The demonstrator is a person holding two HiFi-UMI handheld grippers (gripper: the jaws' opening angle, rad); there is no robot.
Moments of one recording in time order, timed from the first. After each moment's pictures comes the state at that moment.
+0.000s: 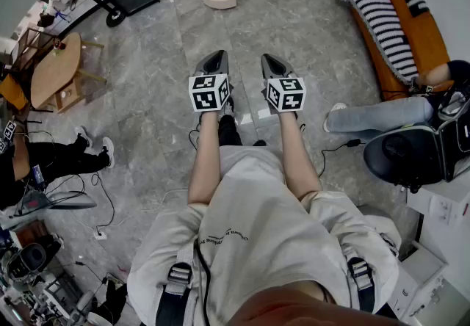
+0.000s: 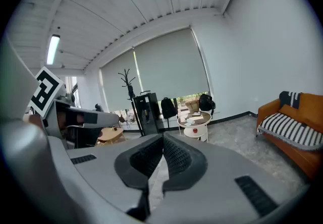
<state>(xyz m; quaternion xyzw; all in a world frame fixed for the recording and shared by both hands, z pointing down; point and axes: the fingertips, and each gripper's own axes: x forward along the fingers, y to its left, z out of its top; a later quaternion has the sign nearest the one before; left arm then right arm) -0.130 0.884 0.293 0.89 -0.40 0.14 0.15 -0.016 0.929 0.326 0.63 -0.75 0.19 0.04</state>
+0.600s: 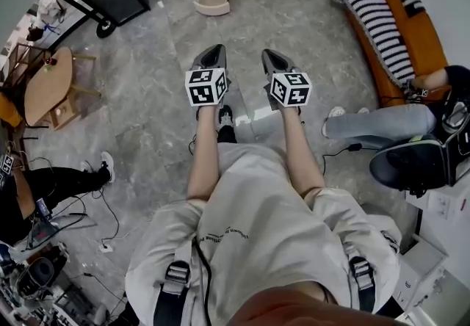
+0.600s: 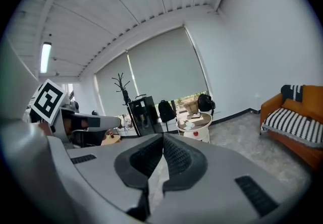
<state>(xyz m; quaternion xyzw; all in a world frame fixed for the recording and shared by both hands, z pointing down) -0.112 0.774 0.287 0.90 -0.38 0.13 0.16 0.006 0.830 0.317 0.63 -0.74 0.21 0.01</state>
